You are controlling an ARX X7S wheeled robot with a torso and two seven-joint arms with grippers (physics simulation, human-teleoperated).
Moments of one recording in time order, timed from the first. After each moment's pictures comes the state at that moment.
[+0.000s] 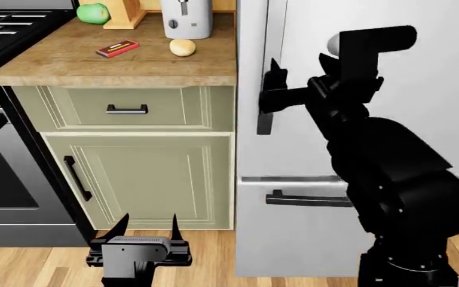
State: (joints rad) left arm -0.02 -0.12 0.15 -0.02 -0.12 0.01 -0.13; right arm 0.92 0.15 -0.12 -0.21 0.36 0.96 0.06
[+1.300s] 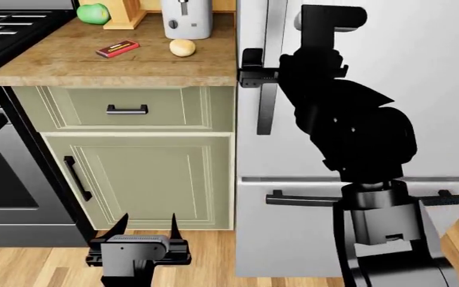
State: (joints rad) left arm -0.03 -0.16 0.19 -0.02 -0.17 0.01 -0.18; right arm 1.19 0.05 -0.20 0.33 0.42 0.87 0.19
